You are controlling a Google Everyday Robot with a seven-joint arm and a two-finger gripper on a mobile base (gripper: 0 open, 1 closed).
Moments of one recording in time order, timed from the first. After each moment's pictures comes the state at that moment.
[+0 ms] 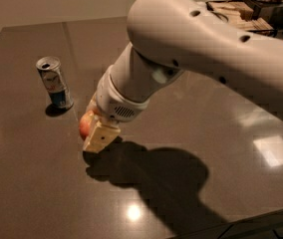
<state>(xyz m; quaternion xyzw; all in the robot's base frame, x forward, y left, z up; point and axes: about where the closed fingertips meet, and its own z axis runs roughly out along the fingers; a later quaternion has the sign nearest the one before) 0.430 0.089 0.878 -0.70 0.64 0.17 0.25</state>
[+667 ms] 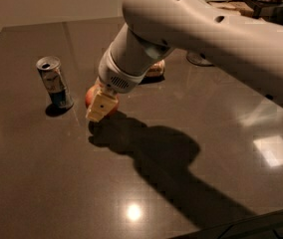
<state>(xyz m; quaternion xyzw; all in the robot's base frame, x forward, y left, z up) 0.515 0.084 0.888 -0.64 0.71 0.13 0.27</state>
